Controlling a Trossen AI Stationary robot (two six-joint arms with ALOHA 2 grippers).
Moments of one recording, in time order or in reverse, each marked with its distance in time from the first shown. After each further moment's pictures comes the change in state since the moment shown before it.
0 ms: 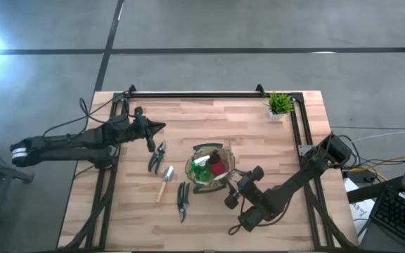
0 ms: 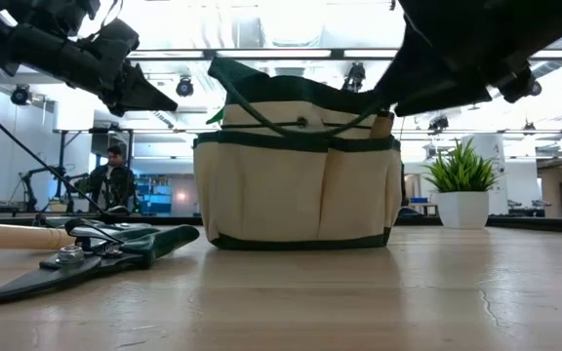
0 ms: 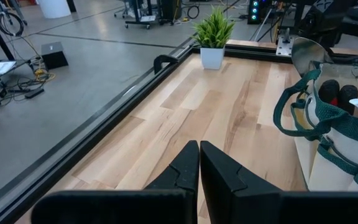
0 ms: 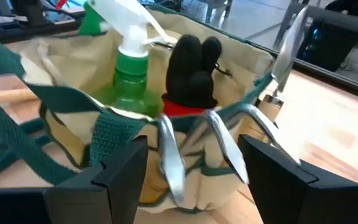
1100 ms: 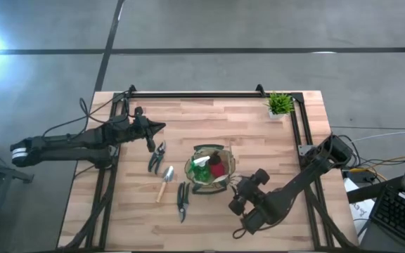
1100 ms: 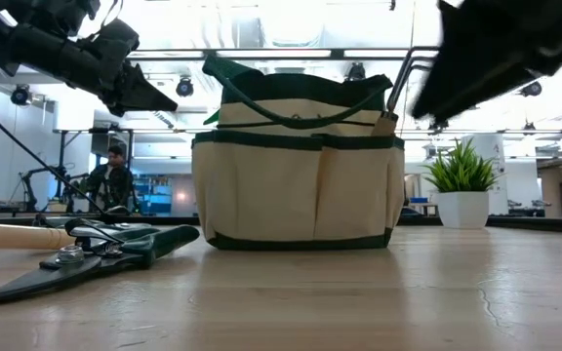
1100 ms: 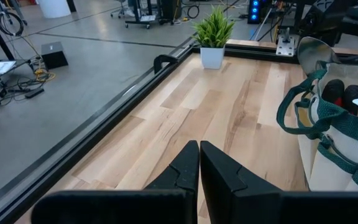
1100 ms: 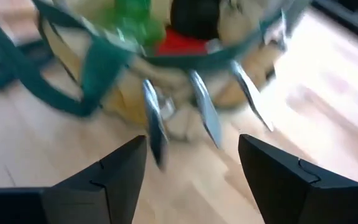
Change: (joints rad) left arm 0.000 0.000 0.000 -0.001 0.000 0.000; right arm 0.025 -0.004 0.155 -0.351 -0.347 0.088
